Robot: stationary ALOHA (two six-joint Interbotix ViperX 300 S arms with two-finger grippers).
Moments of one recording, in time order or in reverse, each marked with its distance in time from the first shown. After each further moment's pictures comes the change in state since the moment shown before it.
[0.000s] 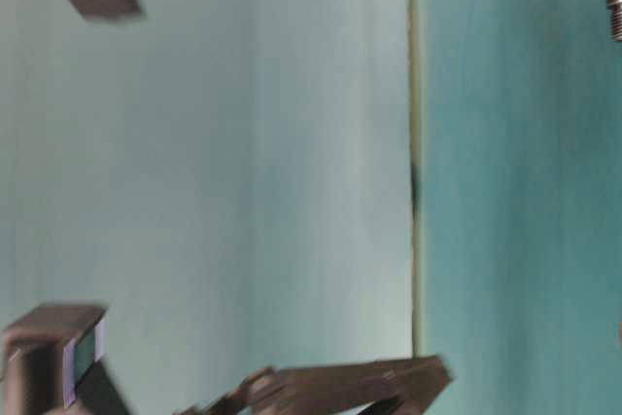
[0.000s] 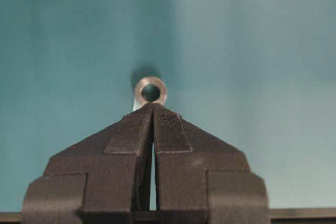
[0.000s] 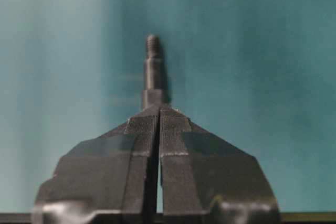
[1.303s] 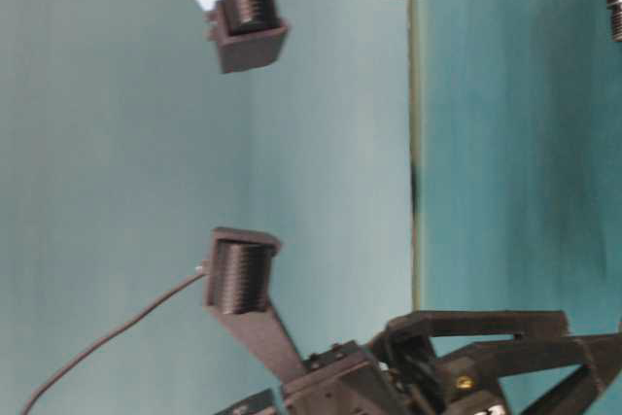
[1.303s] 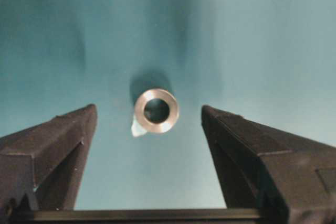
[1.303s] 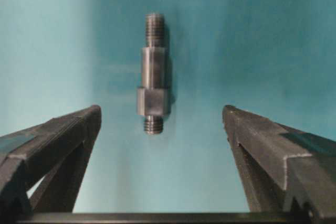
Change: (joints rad) left arm 0.014 0.222 -0.014 0.000 -0.101 -0.046; right arm -0.011 0.155 0.026 -0.002 -0.087 -0.005
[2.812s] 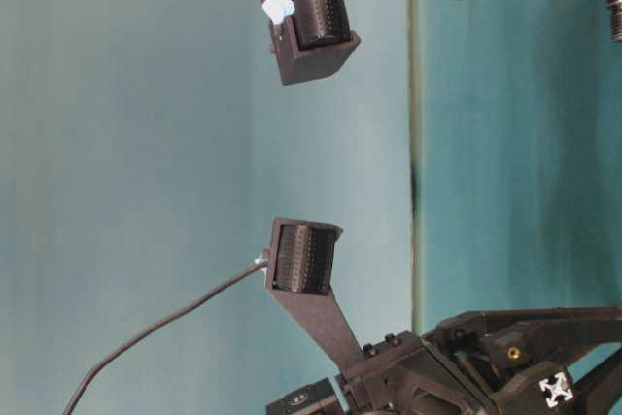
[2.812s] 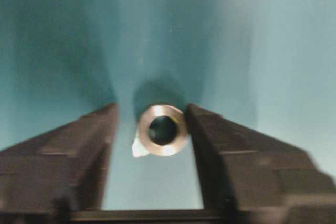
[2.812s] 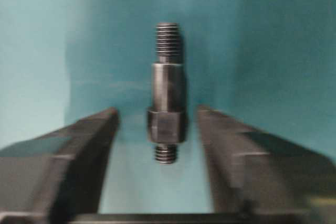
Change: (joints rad) left arm -0.006 0.071 0.014 0.002 -0.075 -0.080; right arm 0.005 0.098 0.008 0.015 -0.098 0.002
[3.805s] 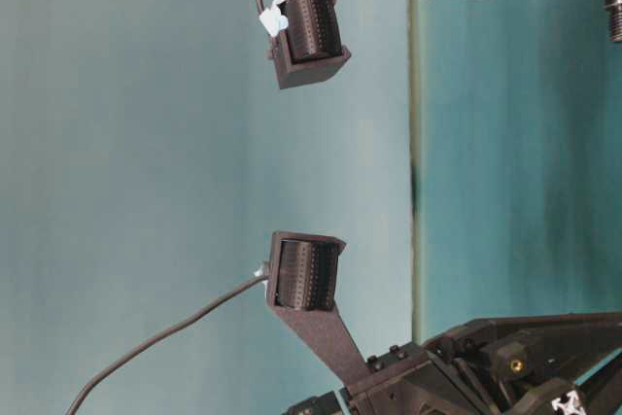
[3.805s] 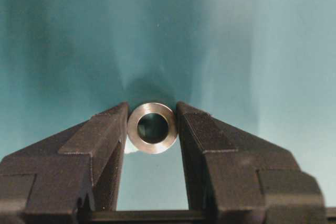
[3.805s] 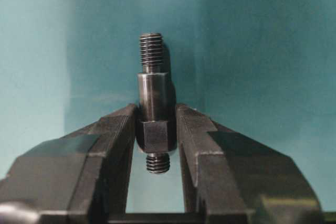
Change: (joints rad) left arm -0.014 -0.005 0.017 0.005 -0.006 0.003; right arm -0.029 0.005 -0.002 0.002 0.006 0.028
